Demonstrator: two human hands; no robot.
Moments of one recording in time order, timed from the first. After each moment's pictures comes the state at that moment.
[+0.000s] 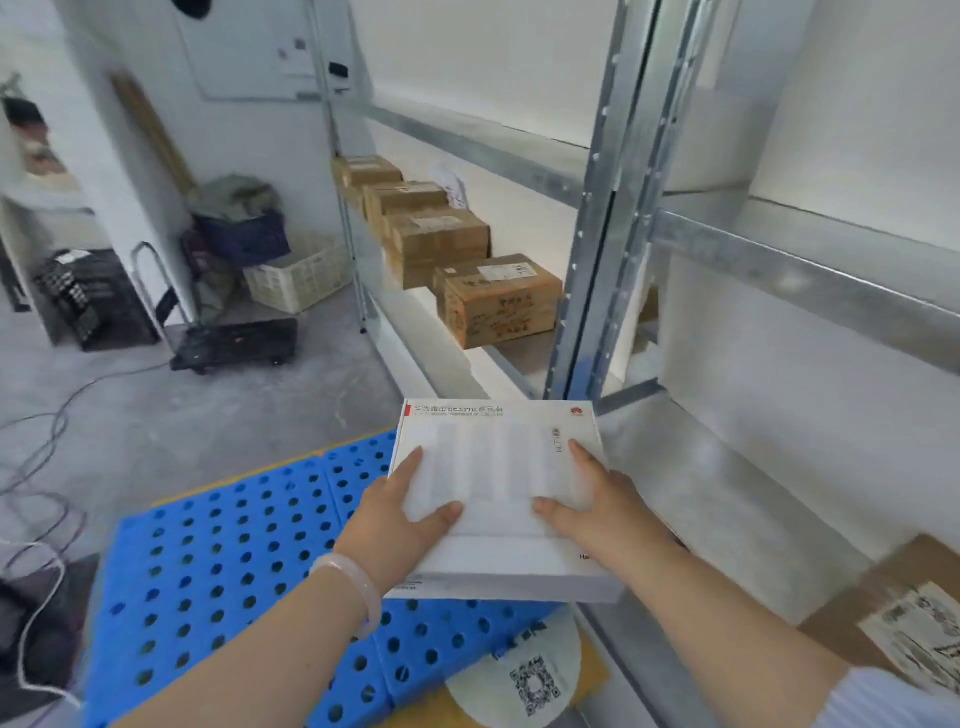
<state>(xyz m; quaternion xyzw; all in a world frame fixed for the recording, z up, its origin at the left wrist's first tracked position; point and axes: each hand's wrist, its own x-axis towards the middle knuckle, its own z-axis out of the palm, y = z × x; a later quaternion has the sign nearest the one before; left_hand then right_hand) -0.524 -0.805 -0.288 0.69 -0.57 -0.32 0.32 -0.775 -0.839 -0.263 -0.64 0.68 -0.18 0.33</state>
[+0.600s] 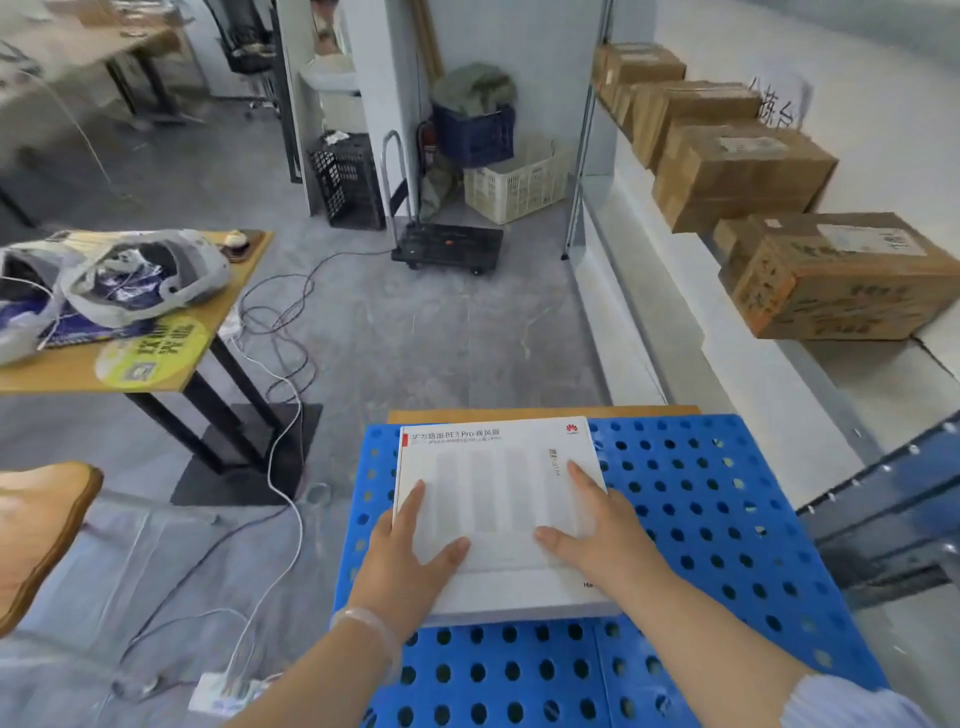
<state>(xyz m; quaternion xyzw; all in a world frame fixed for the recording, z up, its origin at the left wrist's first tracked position) -0.293 -0.740 -0.406 0.84 -0.31 -0.30 0.33 -0.490 -0.895 -0.382 -0.74 0.52 -0.03 0.43</state>
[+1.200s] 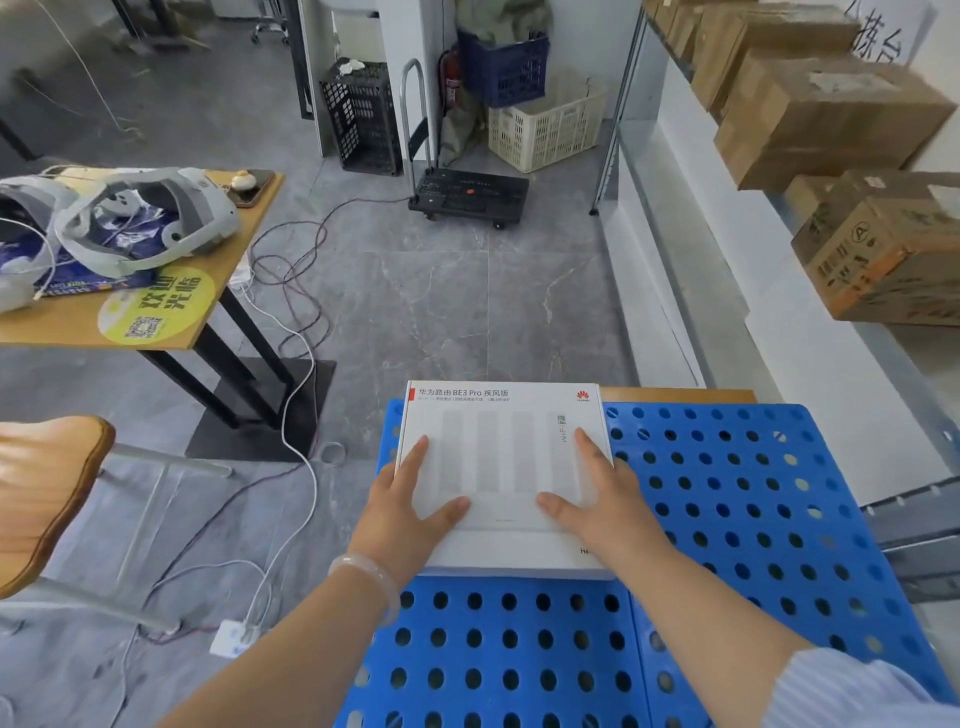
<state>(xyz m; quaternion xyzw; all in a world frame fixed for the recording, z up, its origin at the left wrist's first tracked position) -0.234 -0.758 -0.424 0.84 -0.32 -0.31 0.32 -0.434 -0.910 -0.408 -0.74 0.51 -0.04 0.44</state>
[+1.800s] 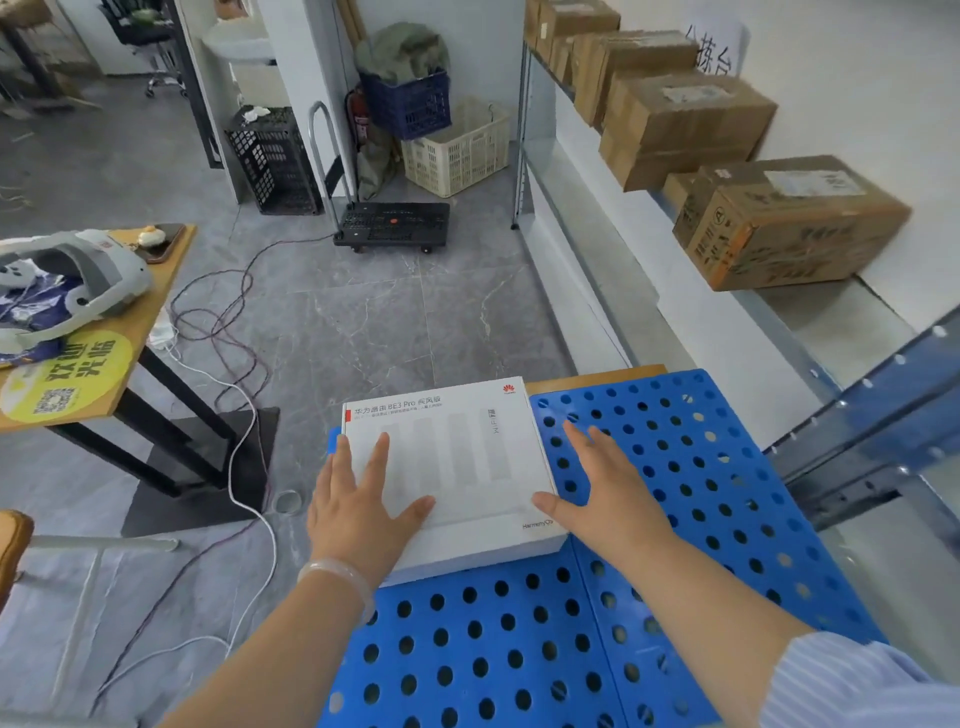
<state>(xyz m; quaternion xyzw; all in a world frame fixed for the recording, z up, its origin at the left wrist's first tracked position) -0.245 -0.775 -0.401 0.88 -0.43 -0.14 0.17 -0.494 -0.901 -0.379 -0.79 0.52 -0.08 0.33</state>
